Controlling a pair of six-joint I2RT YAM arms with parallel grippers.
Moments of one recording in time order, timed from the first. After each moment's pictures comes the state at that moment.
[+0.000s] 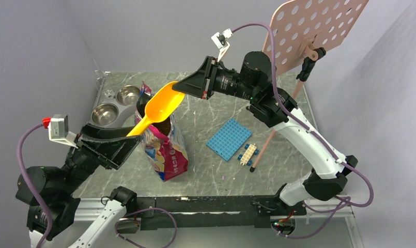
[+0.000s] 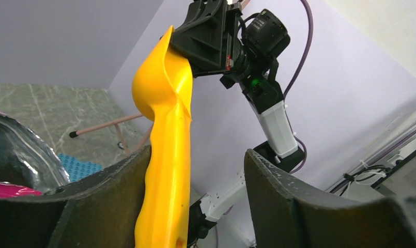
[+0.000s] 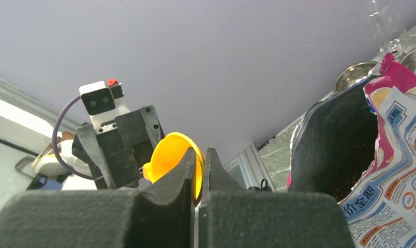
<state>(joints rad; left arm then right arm) -0.40 0.39 1.16 -0.38 0.37 -0.89 0.85 1.46 1.86 -0.30 -0.43 0.81</state>
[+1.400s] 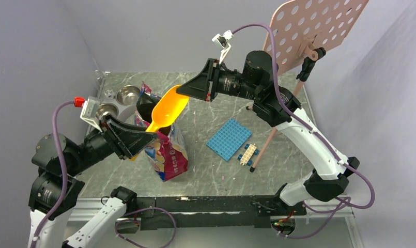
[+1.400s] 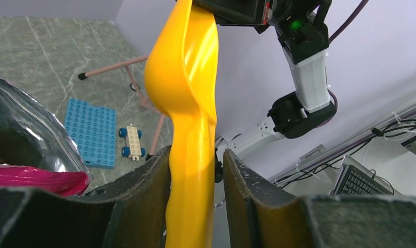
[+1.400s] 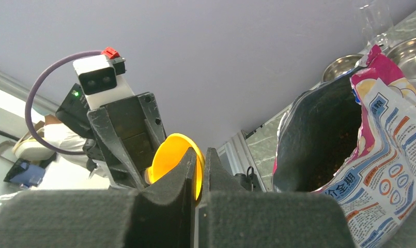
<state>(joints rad) -0.40 0.58 1.30 -0.60 0.54 -0.73 0.83 1.45 1.87 -0.37 -0.48 0.74</state>
